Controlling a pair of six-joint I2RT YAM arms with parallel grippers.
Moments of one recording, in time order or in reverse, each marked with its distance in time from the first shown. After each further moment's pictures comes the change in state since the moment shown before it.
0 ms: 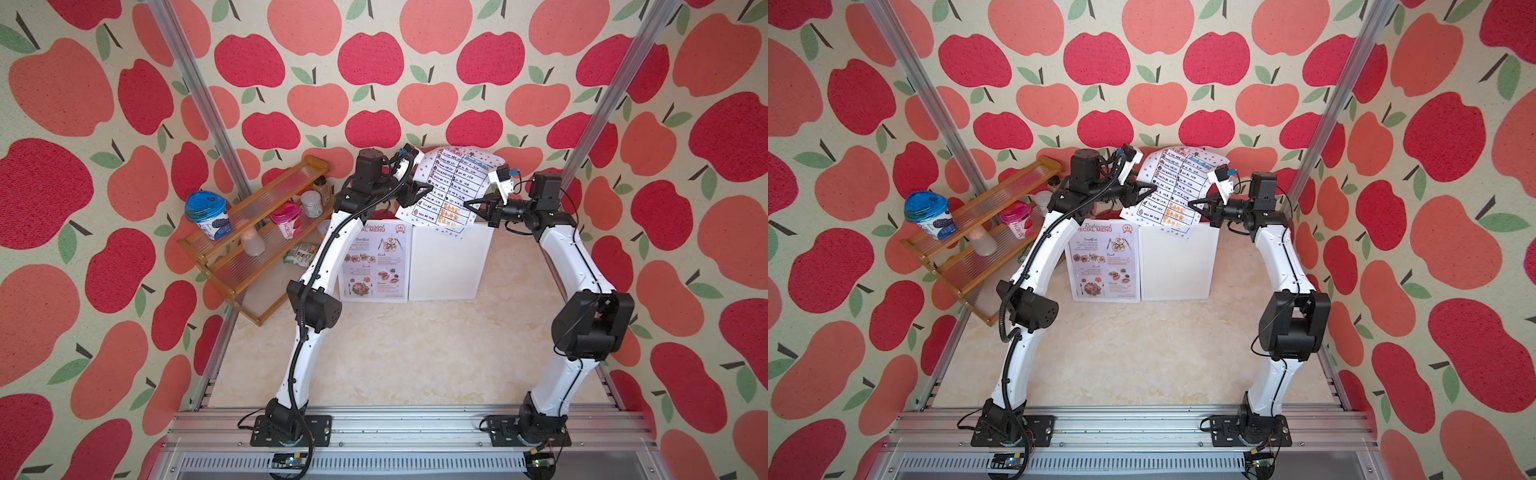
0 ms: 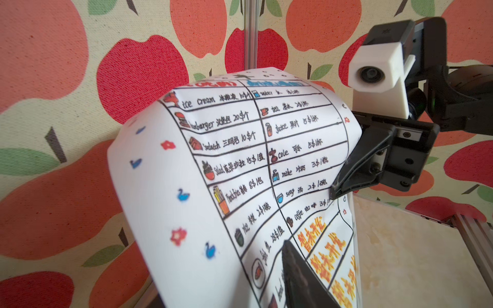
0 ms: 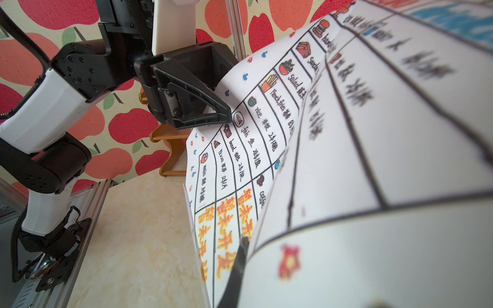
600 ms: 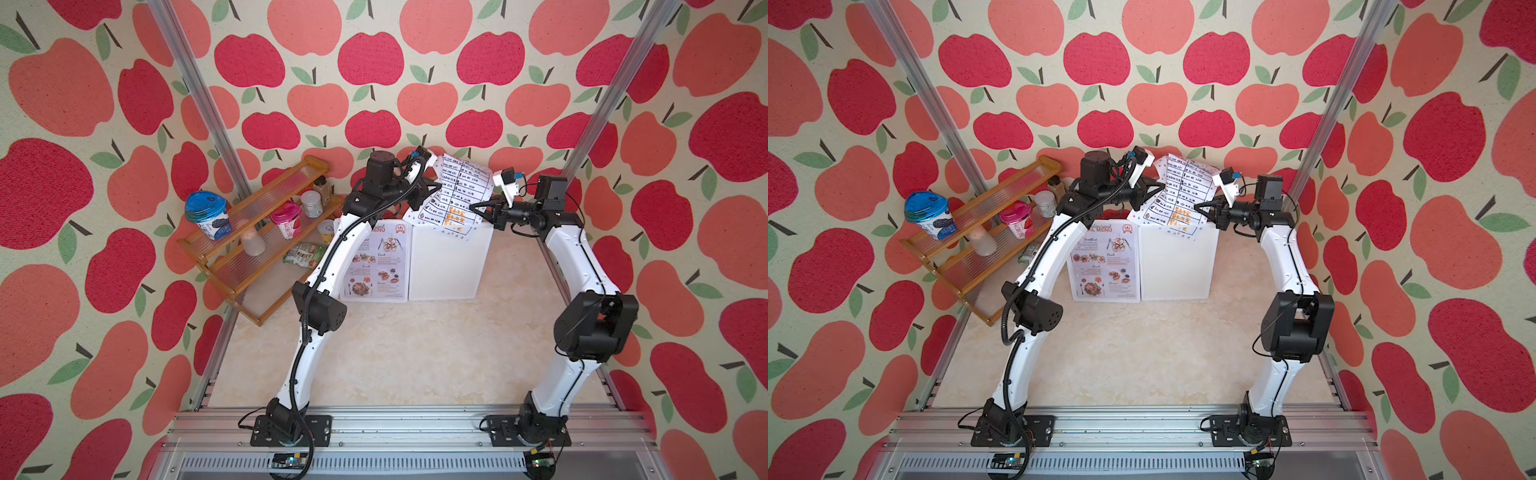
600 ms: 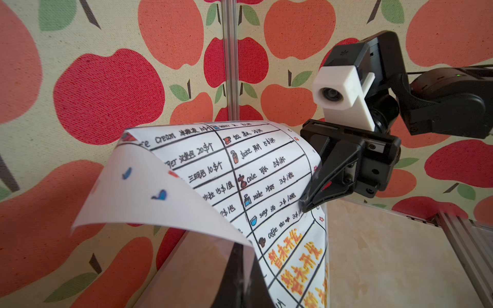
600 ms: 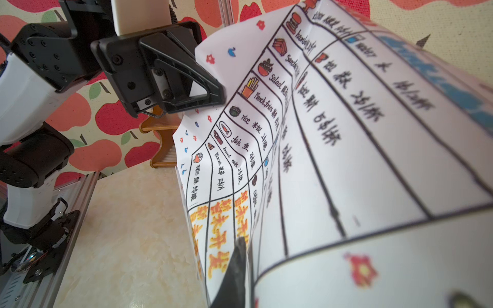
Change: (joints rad) left arm -0.056 0.000 0.000 0.013 -0.002 0.002; right arm -0.035 -0.006 0.000 -0.075 0.019 -0.071
